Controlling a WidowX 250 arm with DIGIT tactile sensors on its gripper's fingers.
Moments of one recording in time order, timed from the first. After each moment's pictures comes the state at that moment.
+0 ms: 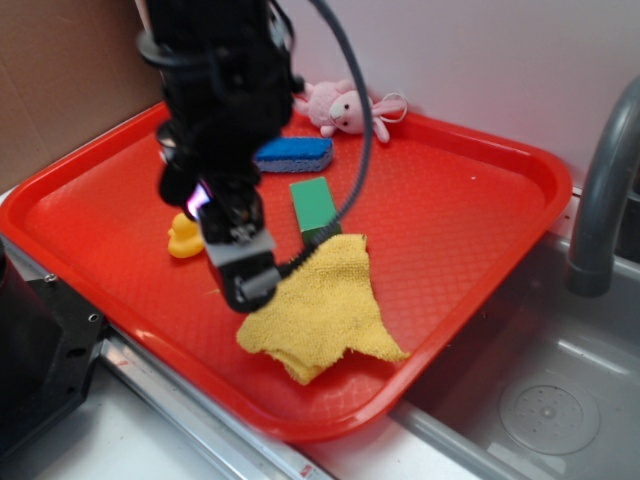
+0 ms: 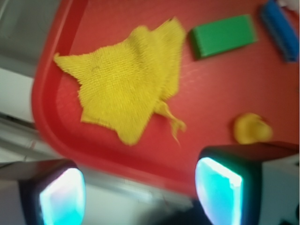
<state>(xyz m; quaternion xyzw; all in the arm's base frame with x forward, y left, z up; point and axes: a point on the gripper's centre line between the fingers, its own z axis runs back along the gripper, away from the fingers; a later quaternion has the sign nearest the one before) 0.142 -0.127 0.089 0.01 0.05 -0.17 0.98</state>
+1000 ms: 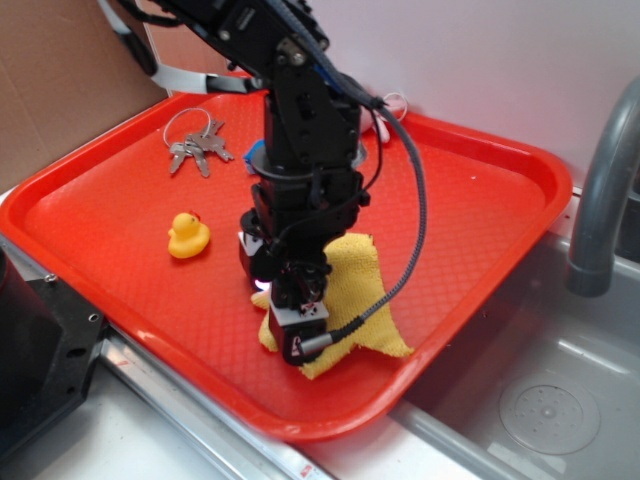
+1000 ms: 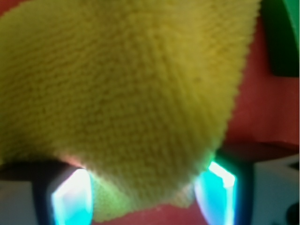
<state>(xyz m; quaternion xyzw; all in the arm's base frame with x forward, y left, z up) 0.171 -0.122 0.017 0.00 0.09 -0.20 0.98</state>
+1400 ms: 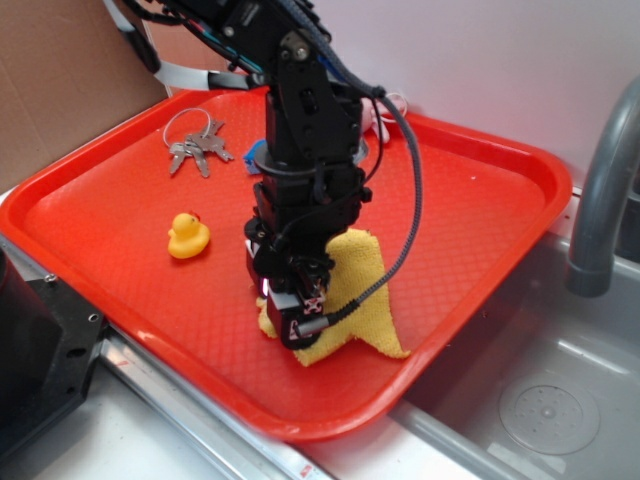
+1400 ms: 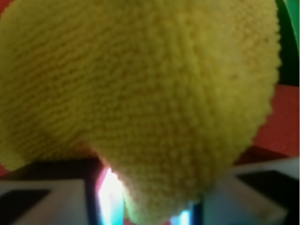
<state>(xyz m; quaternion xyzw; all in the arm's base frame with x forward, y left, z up) 0.171 -0.123 0.018 -0.01 0.09 -0.19 0.98</state>
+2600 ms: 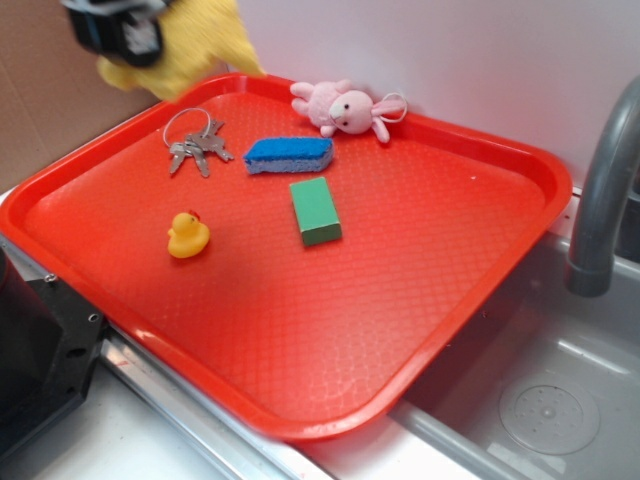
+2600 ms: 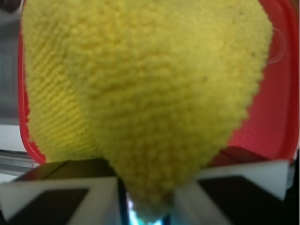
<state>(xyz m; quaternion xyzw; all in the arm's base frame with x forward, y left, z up) 0.157 -0.010 0.188 -0.06 0.01 0.03 1.00</state>
